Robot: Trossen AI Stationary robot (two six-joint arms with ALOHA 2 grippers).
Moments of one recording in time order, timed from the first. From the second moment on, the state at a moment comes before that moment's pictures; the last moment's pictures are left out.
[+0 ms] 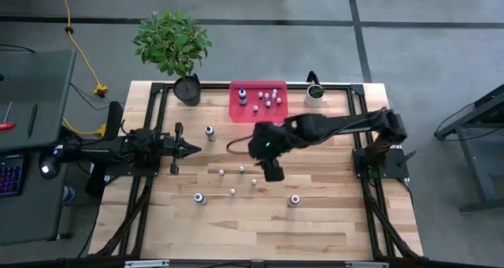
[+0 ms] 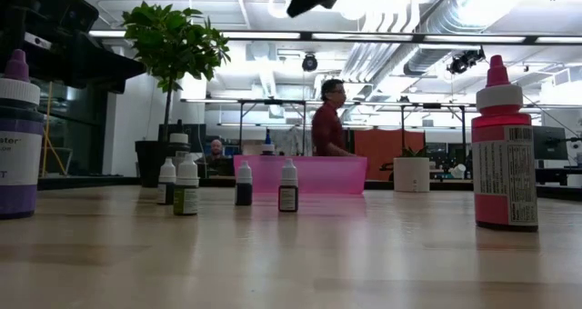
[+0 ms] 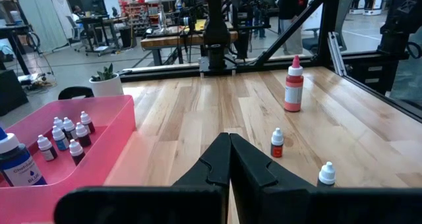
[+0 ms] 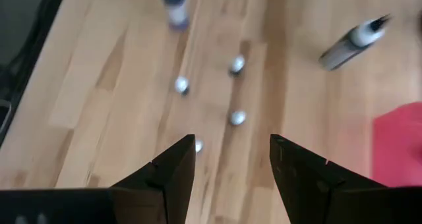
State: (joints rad) left arm 0.01 0.08 0.03 0.00 0.01 0.10; right arm 0.10 1.79 1.76 -0.89 -0.04 -0.07
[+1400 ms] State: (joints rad) left arm 0.01 0.08 0.03 0.00 0.01 0.10; right arm 0.17 2.22 1.85 -0.97 -0.06 0.21
